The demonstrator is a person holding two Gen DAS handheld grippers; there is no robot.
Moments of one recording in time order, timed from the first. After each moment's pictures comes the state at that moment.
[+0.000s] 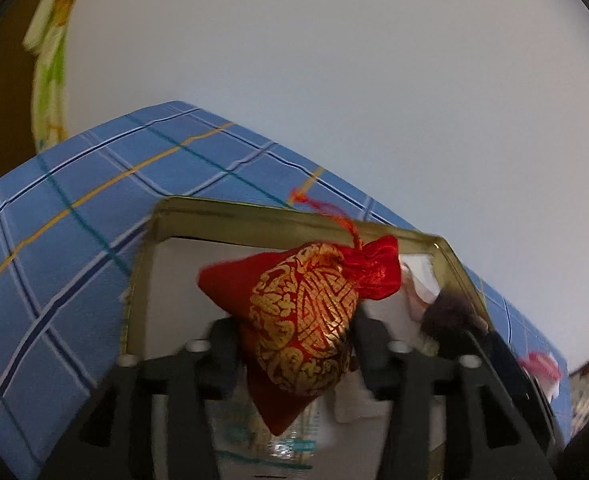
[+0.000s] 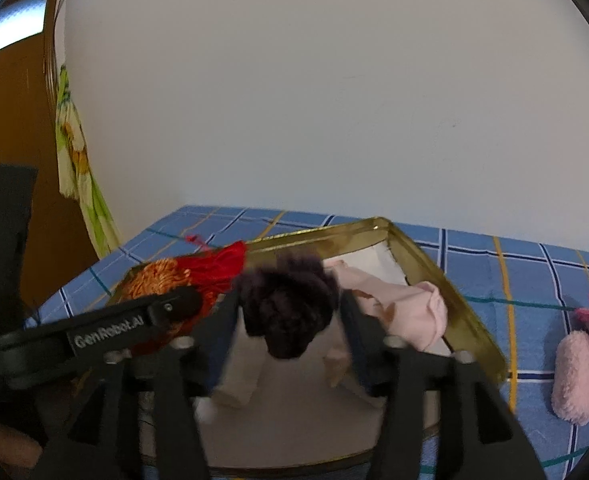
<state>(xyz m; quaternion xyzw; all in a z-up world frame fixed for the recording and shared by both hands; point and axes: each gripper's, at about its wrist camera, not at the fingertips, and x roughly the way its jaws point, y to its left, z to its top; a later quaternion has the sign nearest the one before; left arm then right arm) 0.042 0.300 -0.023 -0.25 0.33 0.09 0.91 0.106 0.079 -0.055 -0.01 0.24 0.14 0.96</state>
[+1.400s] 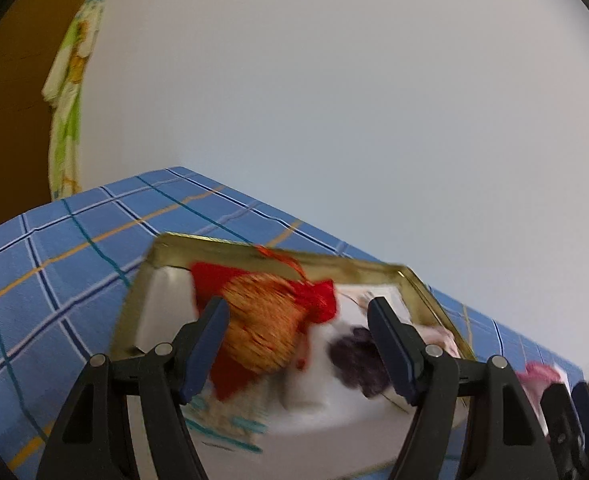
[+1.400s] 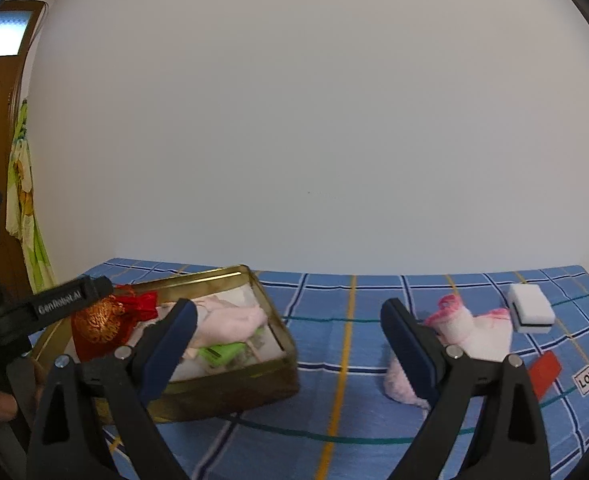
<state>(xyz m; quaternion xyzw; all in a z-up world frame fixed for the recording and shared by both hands) 0.012 0.239 -0.011 -0.18 0.22 0.13 0.95 0.014 -0.002 -0.030 -0.03 0.13 0.00 0.99</state>
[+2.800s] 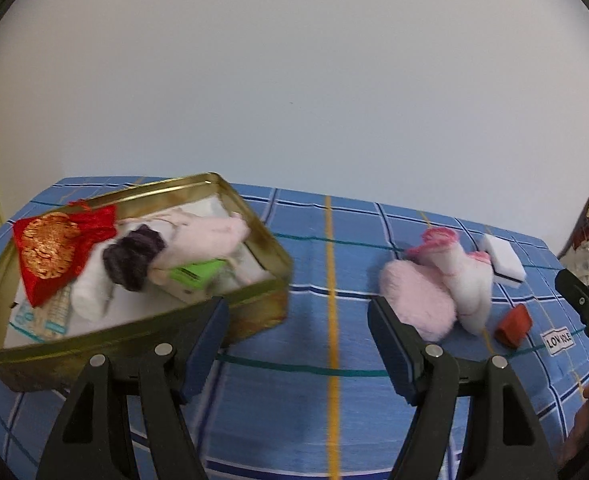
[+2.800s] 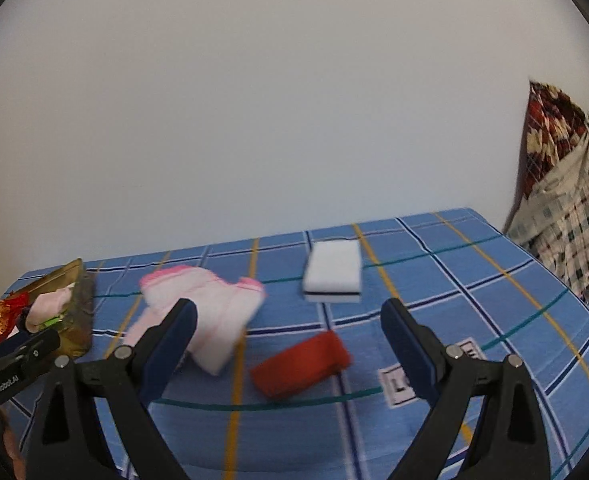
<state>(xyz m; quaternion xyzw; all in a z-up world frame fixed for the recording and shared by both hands) 0.009 0.063 -0.027 -0.06 0.29 -0.01 0.96 -0.034 -0.210 -0.012 0.04 0.19 -0.14 0.97</state>
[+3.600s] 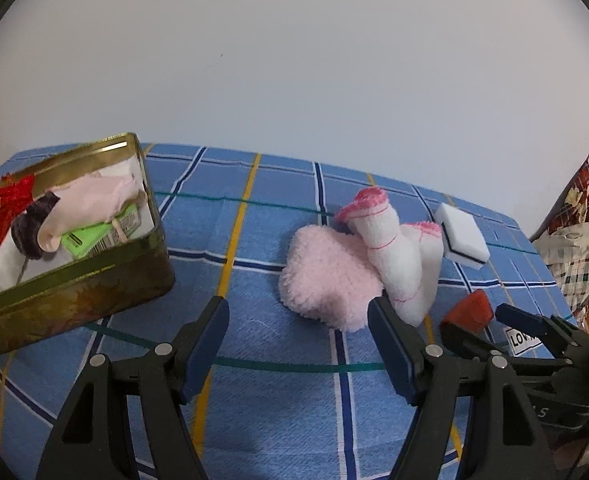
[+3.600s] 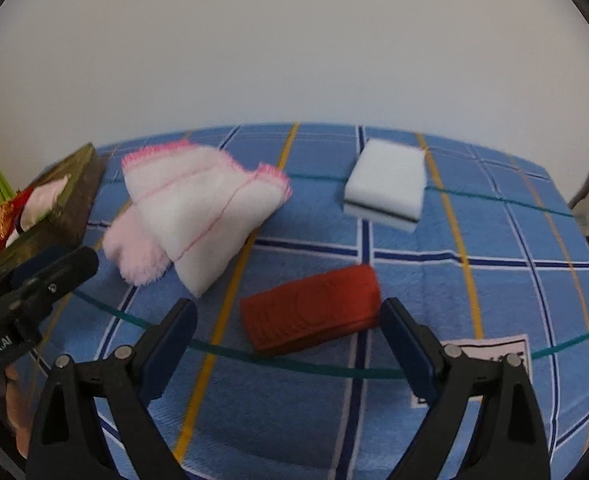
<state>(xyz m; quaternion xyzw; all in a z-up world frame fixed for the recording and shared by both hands) 0.041 0.005 -0.046 -0.08 0.36 -0.07 0.93 0.024 -0.218 -0.054 0.00 0.40 -0.03 0.92</state>
